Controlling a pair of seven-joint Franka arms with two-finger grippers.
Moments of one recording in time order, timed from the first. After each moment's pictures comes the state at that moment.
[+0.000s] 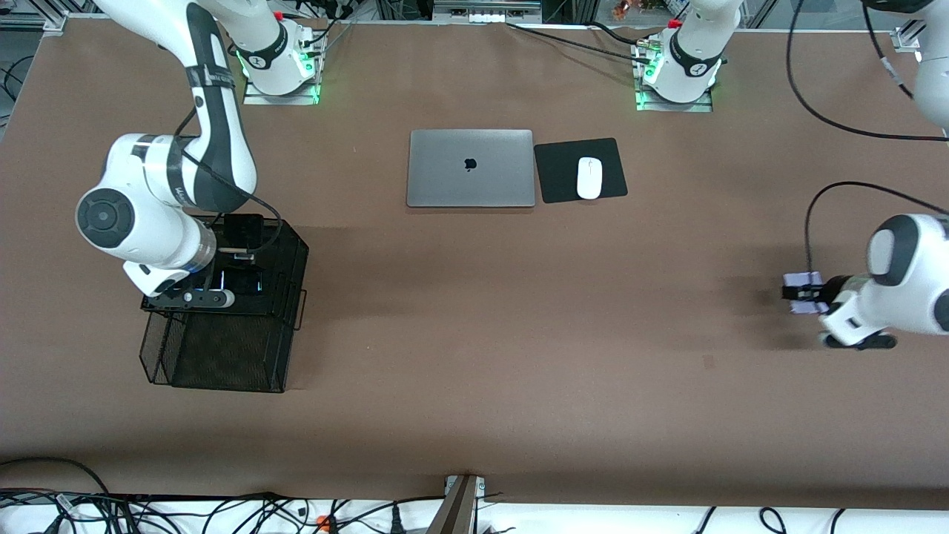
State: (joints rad) left arm 0.59 0.77 -0.56 -1.49 0.50 1.79 -0.07; right arm 0.77 0.44 -0.71 -1.83 0.27 2.02 -0.04
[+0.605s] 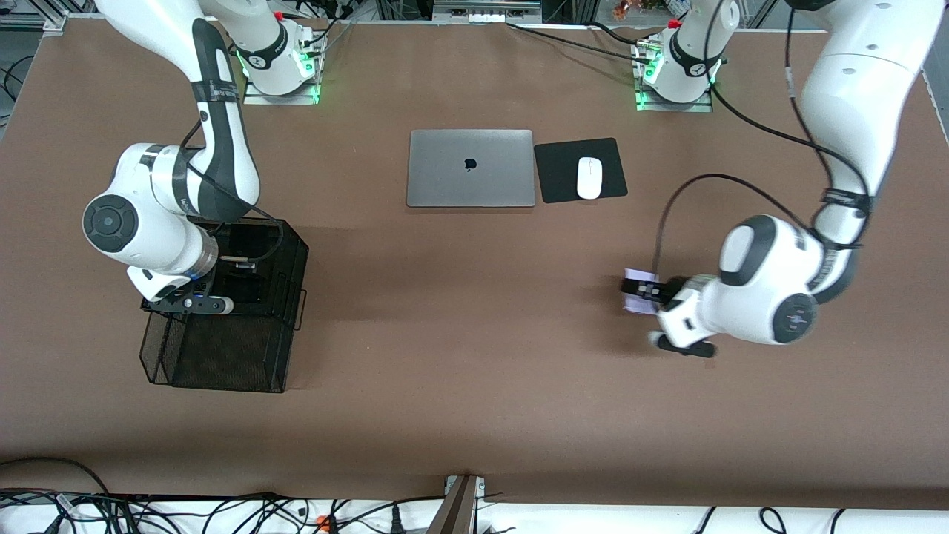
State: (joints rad) left arm 0.18 0.77 -0.57 -1.44 -0.01 1.87 -0.09; right arm 0.76 0.47 -0.71 -1.82 0.33 2.07 -0.04
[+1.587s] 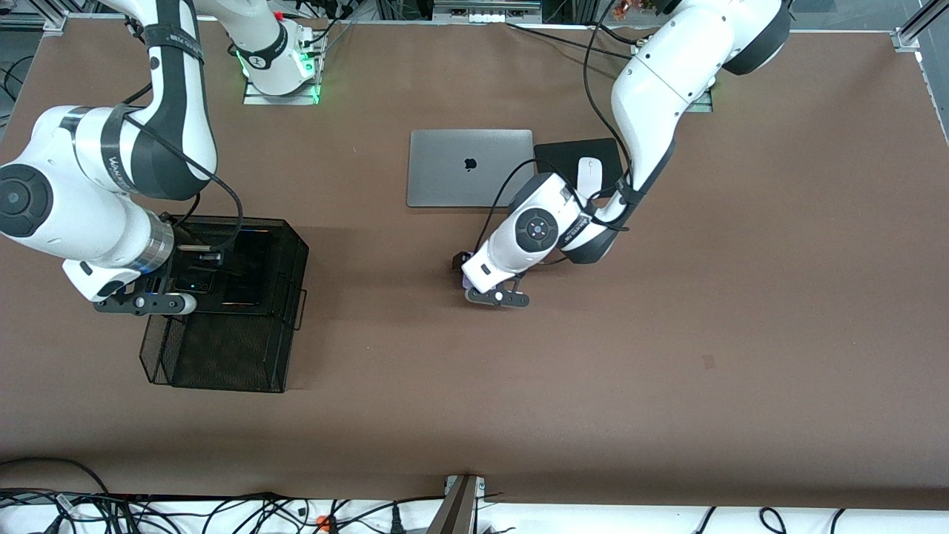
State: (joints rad) left arm -0.39 0.90 -0.35 -1.41 -0.01 2.35 -0.56; right arm 0.76 0.45 -0.77 -1.55 0.30 1.77 -0.04
